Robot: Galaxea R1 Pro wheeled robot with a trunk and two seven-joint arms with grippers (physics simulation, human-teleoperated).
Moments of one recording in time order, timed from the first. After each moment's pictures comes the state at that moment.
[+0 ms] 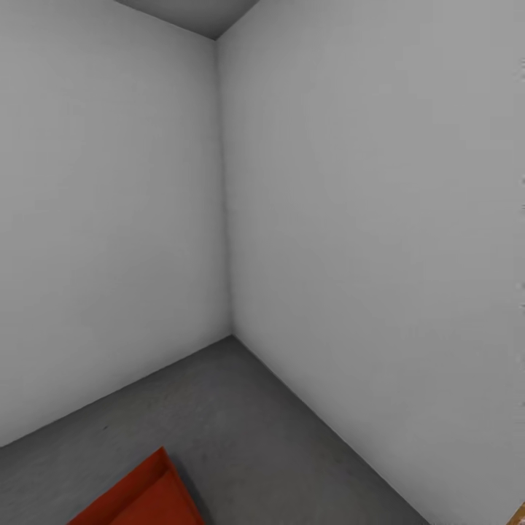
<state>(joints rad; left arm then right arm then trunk) -0.24 0.04 -0.02 0.00 0.19 -0.05 -0.01 -0.16 0.00 0.71 0.01 -0.55 -0.12 -0.11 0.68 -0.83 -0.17</state>
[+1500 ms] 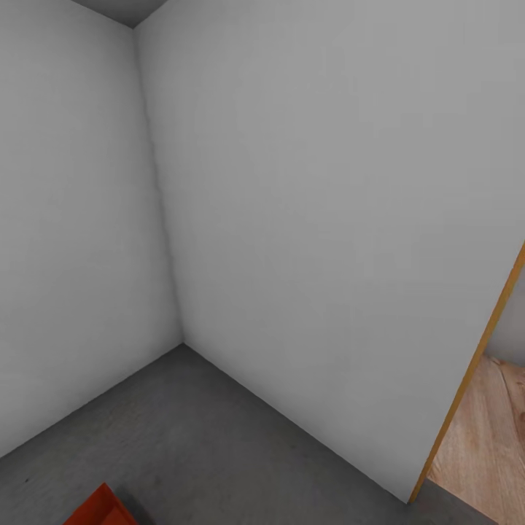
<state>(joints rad) -0.24 0.04 -0.02 0.00 0.19 -0.05 -0.01 -0.16 0.00 0.71 0.01 -0.54 -0.12 -0.10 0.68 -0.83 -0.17</state>
